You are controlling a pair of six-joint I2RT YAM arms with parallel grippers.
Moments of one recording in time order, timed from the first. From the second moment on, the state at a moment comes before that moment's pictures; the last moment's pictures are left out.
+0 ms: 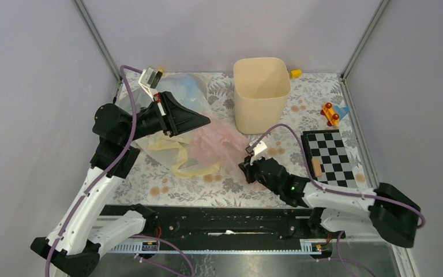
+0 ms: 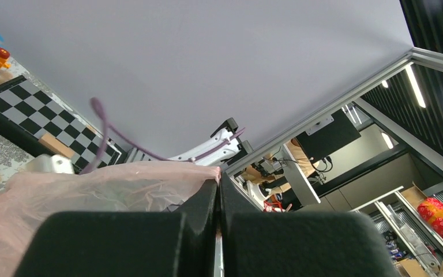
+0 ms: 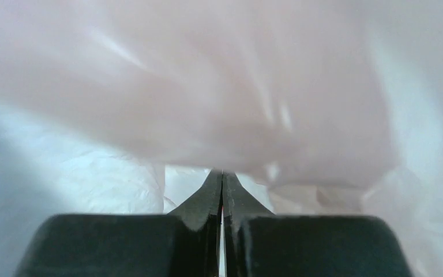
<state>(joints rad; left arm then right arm) -0.46 0.92 1.17 0.11 0.84 -1.20 1.03 1.17 0.40 0.36 0.31 0.28</state>
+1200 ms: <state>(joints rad) -0.77 1.21 1.29 -0.16 0.67 -0.88 1.04 1.08 0.43 0.30 0.00 0.20</state>
